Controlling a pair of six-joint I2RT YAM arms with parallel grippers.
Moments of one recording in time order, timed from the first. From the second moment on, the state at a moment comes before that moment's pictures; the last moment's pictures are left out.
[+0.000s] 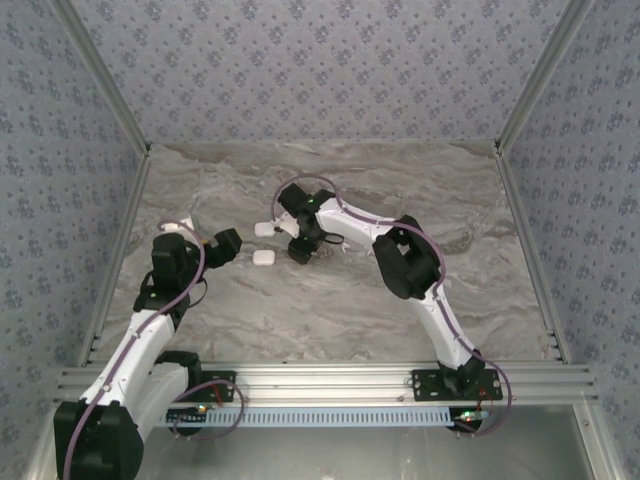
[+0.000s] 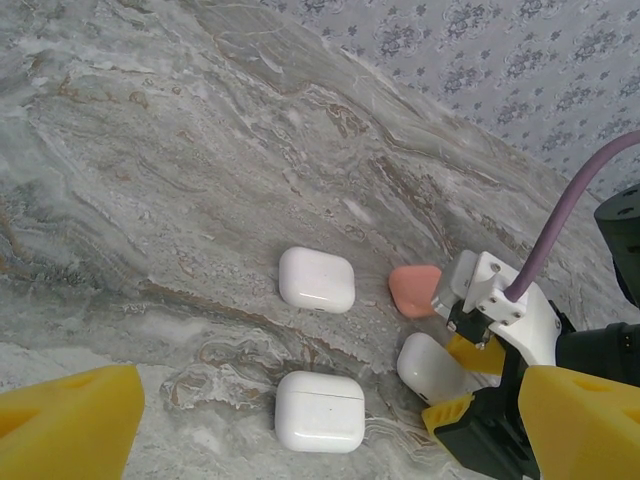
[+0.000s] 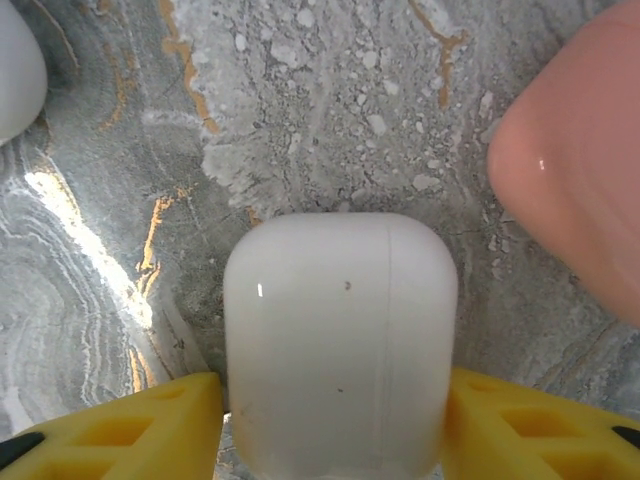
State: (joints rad) left arm -0.12 0.83 0.44 -0.05 0.19 -0.53; right arm 0.77 2.32 1.90 -0.90 -0.02 -0.28
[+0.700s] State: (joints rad) left arm -0.13 0.99 0.56 0.03 0.52 -0.55; right arm 0.71 1.63 1.31 -0.55 0.00 -0.30
